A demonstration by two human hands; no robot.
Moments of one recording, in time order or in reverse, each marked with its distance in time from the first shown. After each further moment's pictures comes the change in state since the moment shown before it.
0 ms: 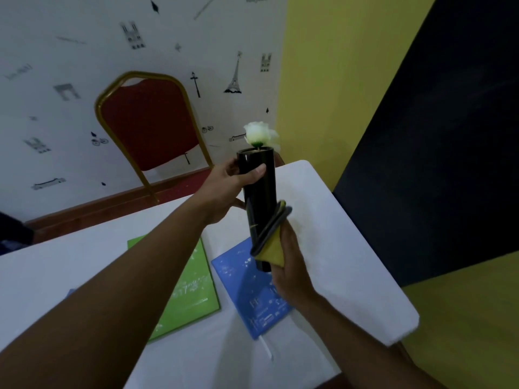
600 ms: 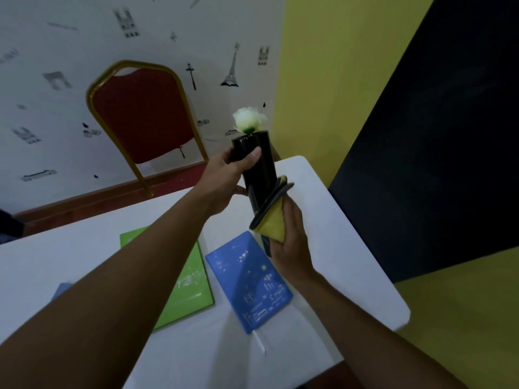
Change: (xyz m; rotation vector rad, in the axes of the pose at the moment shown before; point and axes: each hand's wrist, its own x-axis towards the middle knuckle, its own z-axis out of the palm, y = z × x) left_hand 0.003 0.005 0.010 -0.073 0.026 0.089; right_hand 0.027 -0.002 -0.012 -0.174 0.122 -0.067
